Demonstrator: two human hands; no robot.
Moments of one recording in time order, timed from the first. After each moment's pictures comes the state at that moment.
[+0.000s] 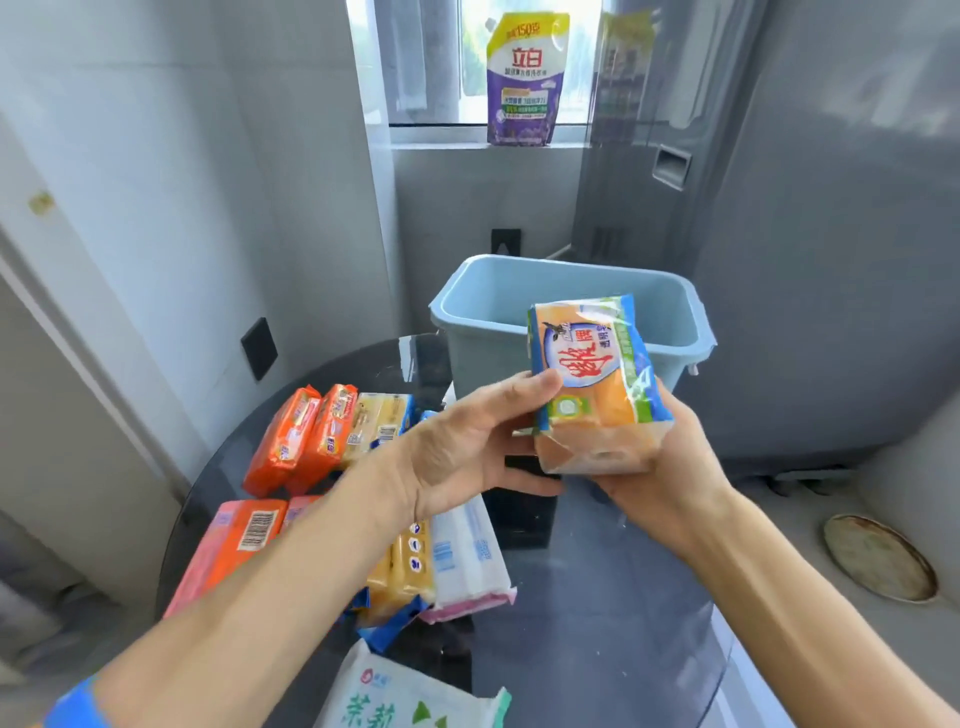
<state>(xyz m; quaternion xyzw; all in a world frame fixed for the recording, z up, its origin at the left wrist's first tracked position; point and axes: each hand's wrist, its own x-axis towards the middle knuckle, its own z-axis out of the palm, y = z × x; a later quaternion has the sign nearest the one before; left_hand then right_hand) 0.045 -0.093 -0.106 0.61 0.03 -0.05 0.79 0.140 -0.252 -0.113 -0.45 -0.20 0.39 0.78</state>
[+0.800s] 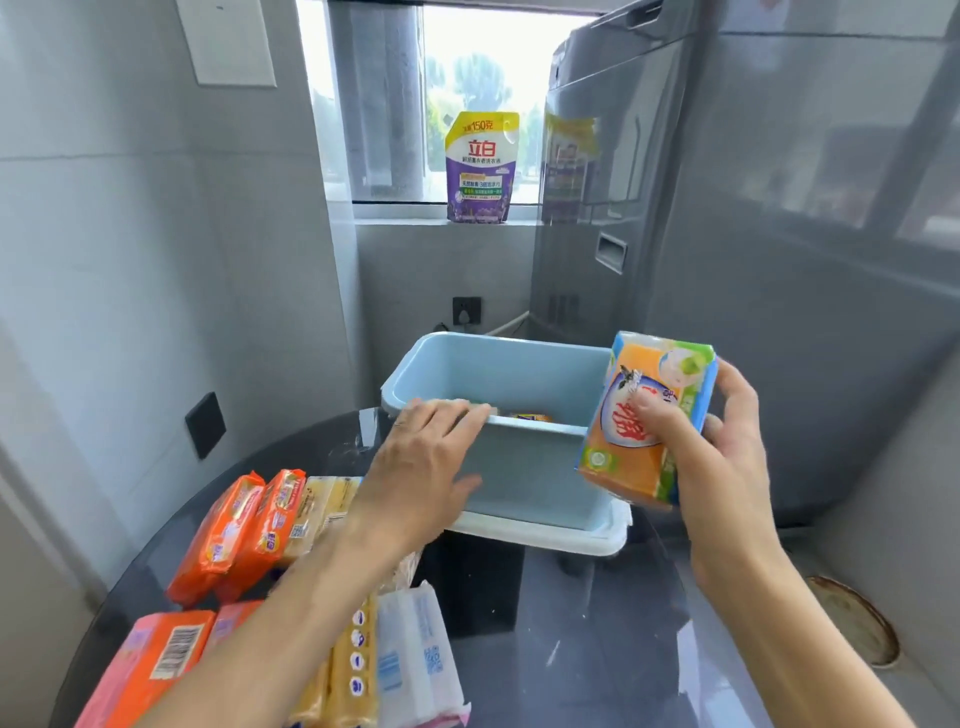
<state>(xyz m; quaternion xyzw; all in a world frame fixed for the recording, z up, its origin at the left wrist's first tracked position) 0.091 -0.073 -0.106 0.96 0.08 0.26 0.02 0.166 -0.290 -0.072 -0.60 -0.18 0.02 0.78</state>
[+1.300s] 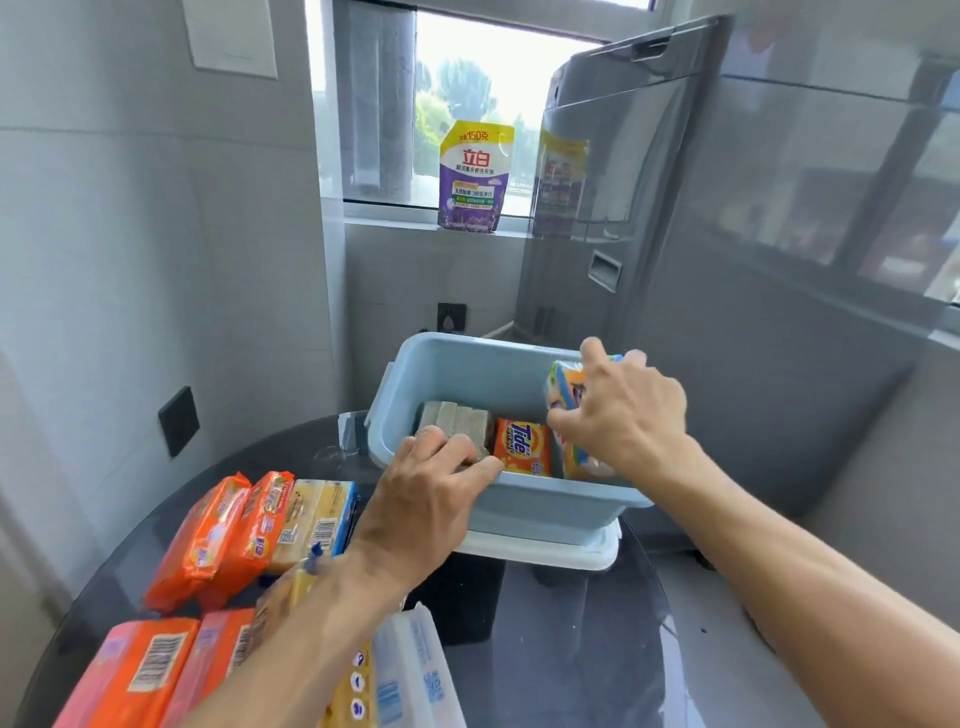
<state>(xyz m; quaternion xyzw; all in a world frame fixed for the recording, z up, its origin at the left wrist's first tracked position) 0.082 -0.070 -0.130 0.91 -0.03 0.42 0.01 0.215 -0.212 -0.035 -0.96 -0.22 -0.19 0.04</state>
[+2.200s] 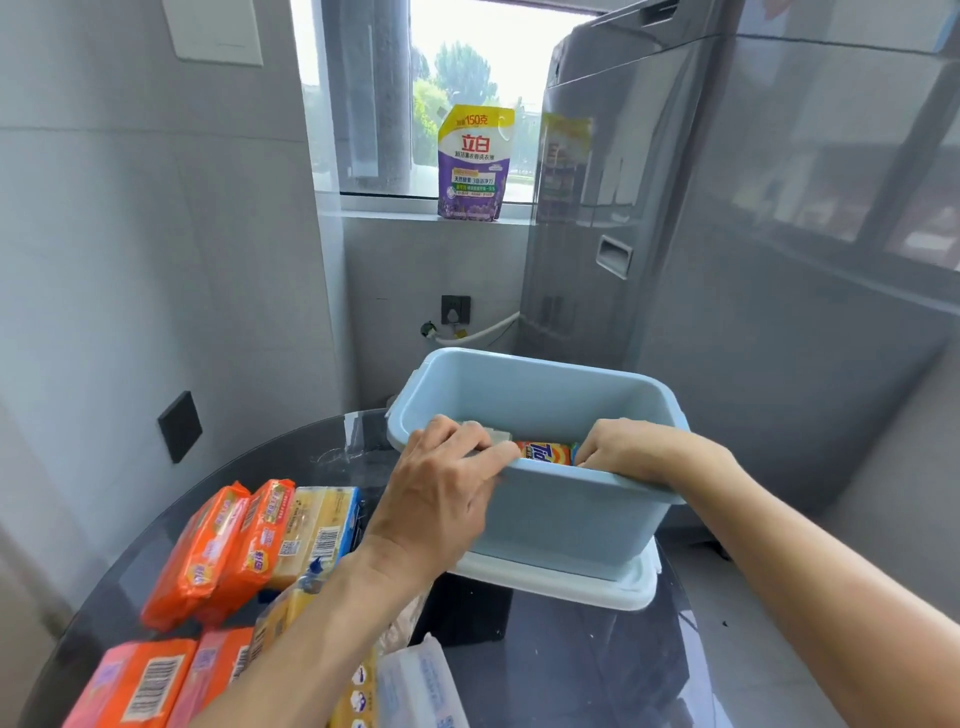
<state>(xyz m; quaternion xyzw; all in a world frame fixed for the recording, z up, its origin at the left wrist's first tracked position) 0.098 -0.071 -0.123 0.92 -0.01 0.38 0.11 0.270 -0.223 -0.074 -0.92 -0.32 0.20 0.05</state>
